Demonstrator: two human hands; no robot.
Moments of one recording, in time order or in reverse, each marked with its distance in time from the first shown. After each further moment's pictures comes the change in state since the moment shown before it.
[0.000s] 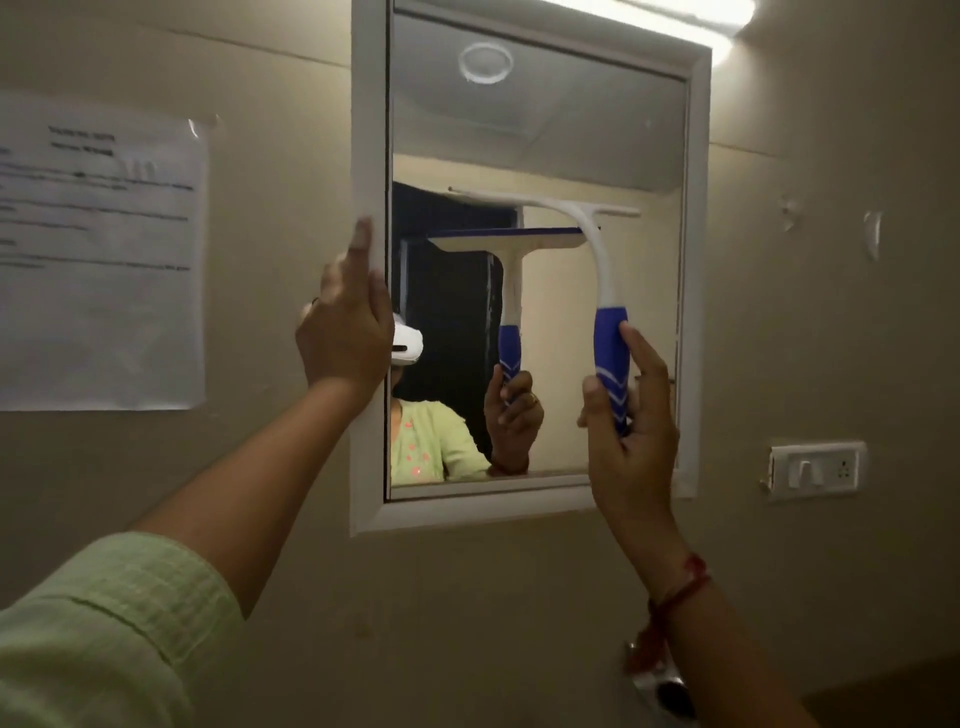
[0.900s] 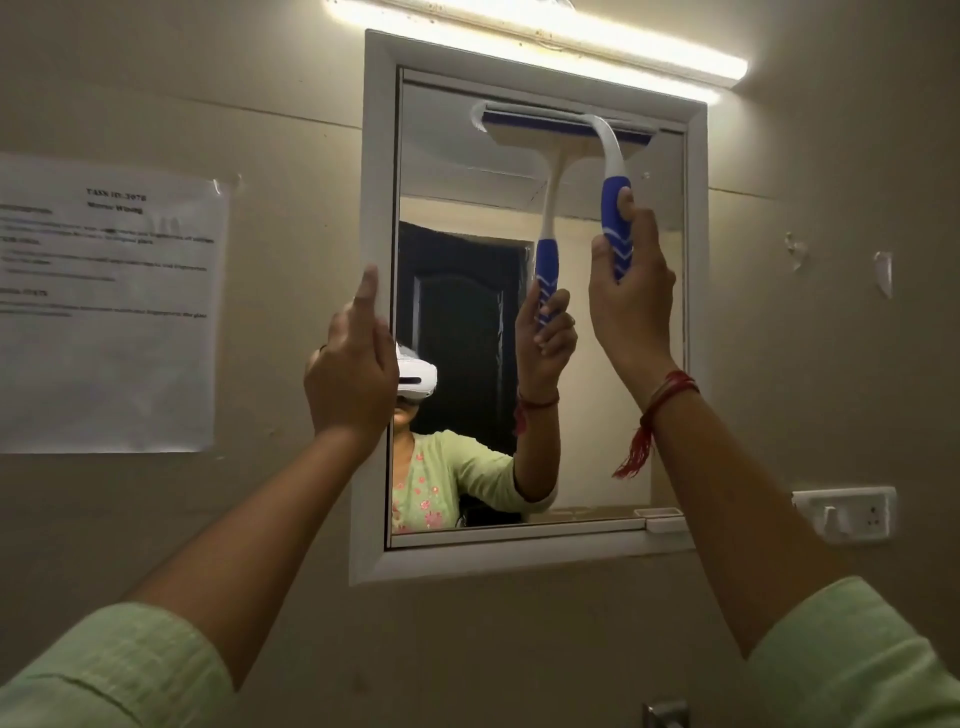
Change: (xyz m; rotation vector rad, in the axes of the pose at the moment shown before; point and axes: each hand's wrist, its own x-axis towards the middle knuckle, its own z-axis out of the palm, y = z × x) left_hand -0.001 0.001 0.003 -0.056 0.029 0.021; right_hand 0.158 0.006 0.033 -0.223 0.132 -0.071
